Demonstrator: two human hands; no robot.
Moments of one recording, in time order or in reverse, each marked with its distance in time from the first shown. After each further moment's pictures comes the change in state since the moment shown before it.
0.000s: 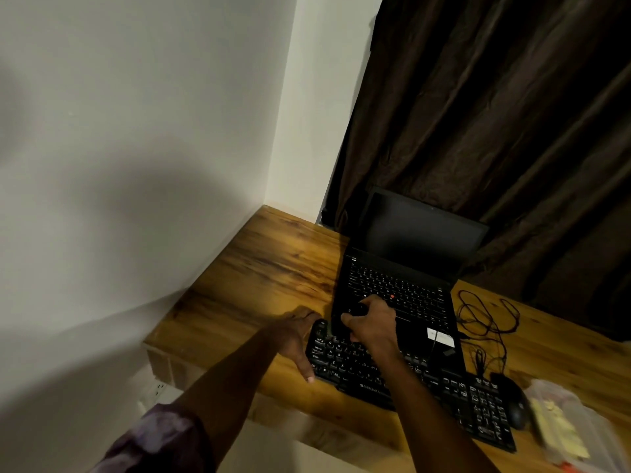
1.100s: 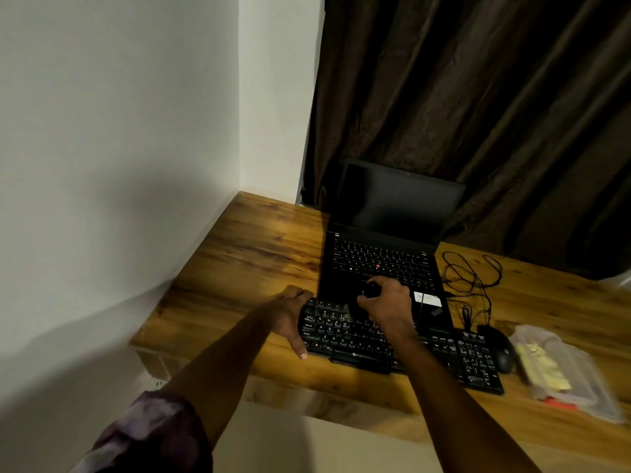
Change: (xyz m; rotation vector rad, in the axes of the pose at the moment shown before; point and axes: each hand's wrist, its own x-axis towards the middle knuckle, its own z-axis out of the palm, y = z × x) left_hand 0.025 -0.001 0.012 0.226 -0.051 0.056; right_hand -0.002 0.039 -0.035 -0.097 0.122 -0.001
